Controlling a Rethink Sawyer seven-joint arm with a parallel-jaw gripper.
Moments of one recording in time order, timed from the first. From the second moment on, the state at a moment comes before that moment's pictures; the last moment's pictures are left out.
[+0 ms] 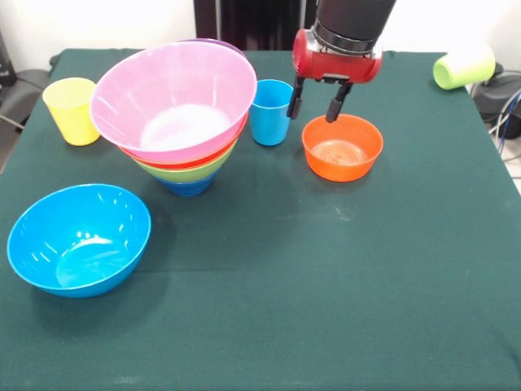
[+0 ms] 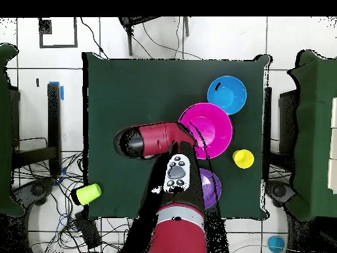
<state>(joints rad) -0.04 -0.56 -0.07 1.58 -0.25 0.54 1.76</state>
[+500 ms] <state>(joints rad) -0.04 -0.53 -0.07 1.58 -0.21 0.49 1.76</state>
